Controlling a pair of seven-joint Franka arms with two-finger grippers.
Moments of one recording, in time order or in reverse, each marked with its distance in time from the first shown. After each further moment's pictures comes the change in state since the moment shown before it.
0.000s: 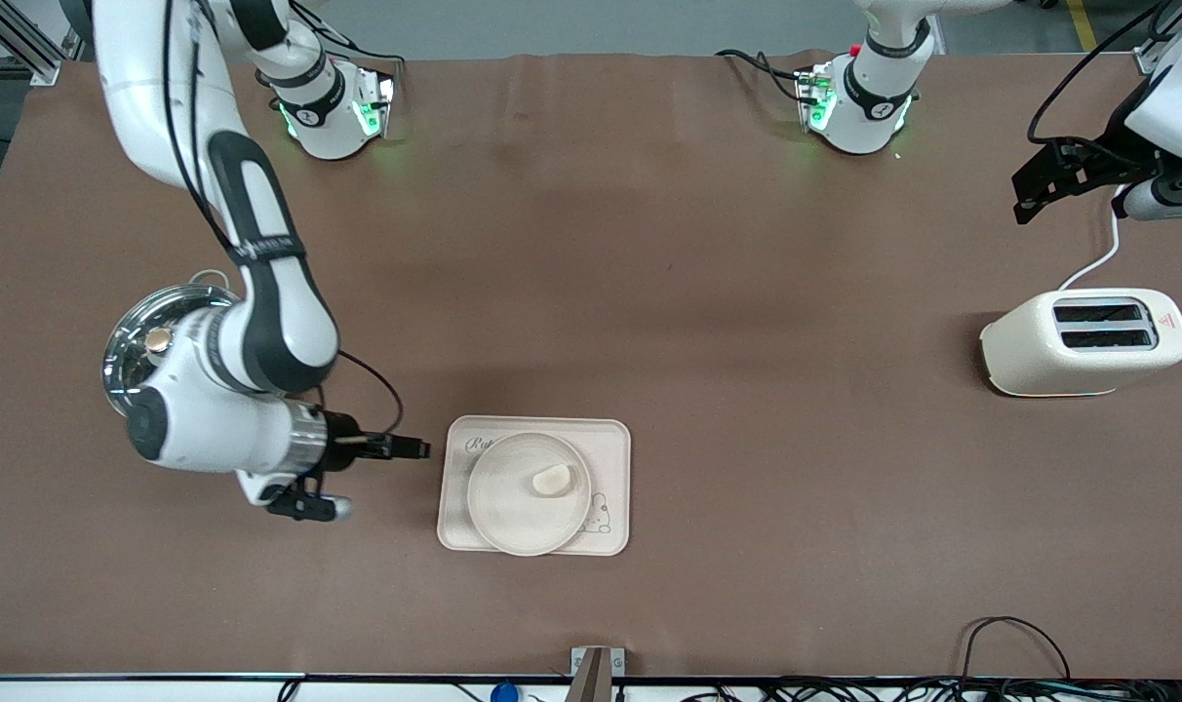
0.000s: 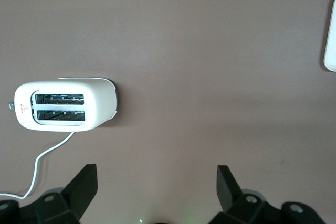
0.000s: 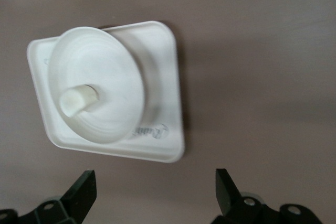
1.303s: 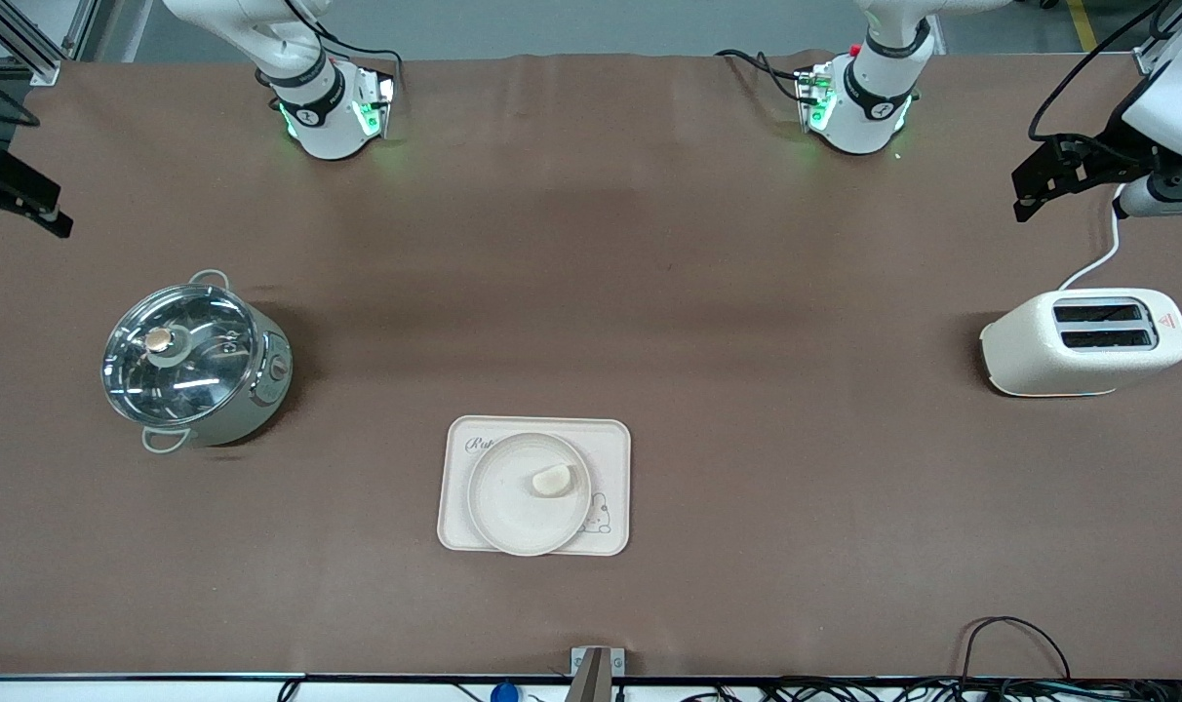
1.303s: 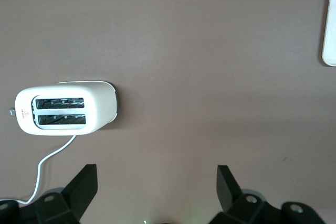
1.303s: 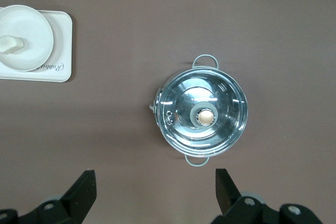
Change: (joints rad) left arm 0.000 0.000 -0.002 0.002 0.000 0.000 0.034; right arm -0.314 -0.642 0.147 -0.028 -0.512 -0.493 -0.116
